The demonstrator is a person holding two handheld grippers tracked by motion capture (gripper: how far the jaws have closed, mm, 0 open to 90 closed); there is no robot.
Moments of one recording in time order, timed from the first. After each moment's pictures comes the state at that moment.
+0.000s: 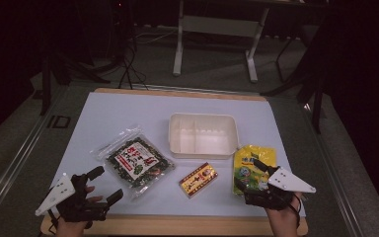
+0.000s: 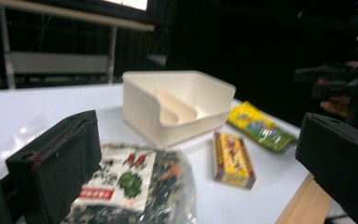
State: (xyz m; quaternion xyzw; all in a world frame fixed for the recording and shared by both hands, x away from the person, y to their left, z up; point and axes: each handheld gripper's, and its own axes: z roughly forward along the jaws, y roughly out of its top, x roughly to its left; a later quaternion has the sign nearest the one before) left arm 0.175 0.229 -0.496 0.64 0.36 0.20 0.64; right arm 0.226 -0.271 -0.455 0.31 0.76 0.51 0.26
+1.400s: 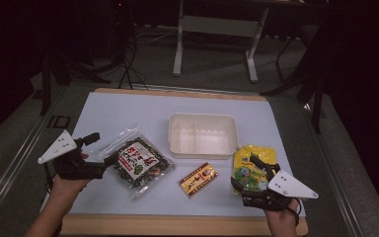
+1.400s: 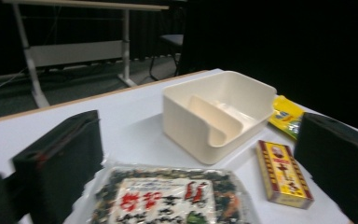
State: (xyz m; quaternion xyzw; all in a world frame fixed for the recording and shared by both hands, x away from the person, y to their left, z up) left arm 0.253 0.260 -0.445 0.69 0.38 0.21 0.58; right arm 0.216 -0.260 -0.437 0.25 0.75 0.55 0.28
